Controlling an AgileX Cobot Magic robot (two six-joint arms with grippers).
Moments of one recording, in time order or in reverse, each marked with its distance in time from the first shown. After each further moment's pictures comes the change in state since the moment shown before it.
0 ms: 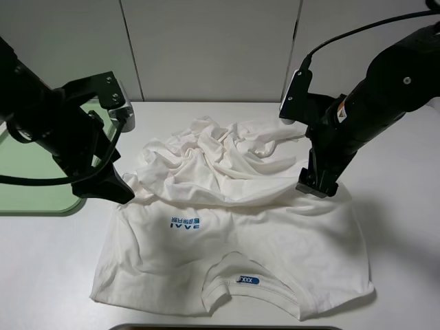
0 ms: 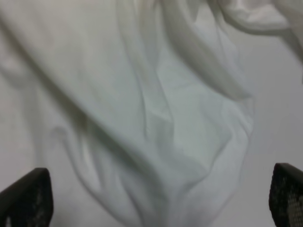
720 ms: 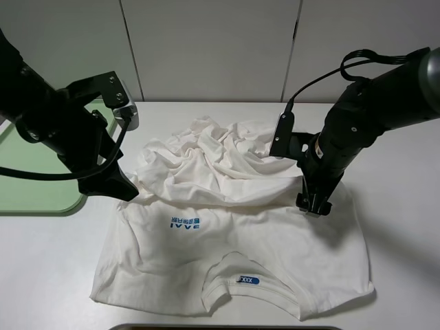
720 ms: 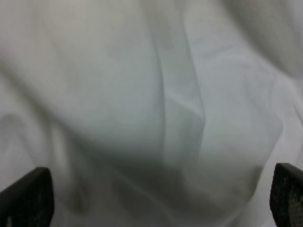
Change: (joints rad) left arm 0.000 0.018 0.000 -0.016 -0.033 0.003; right arm 0.000 0.248 0.000 -0.261 -0.074 0.193
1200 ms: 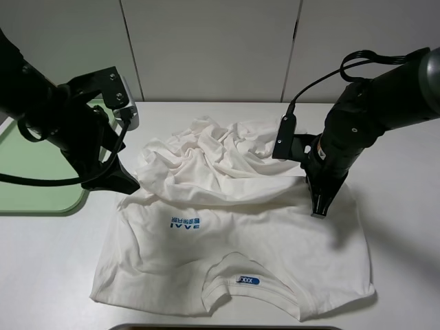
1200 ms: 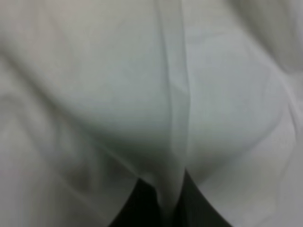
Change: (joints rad) left arm 0.000 0.000 0.000 -0.002 -0.046 0.052; right arm 0.000 0.003 -0.001 -0.052 0.038 0.033
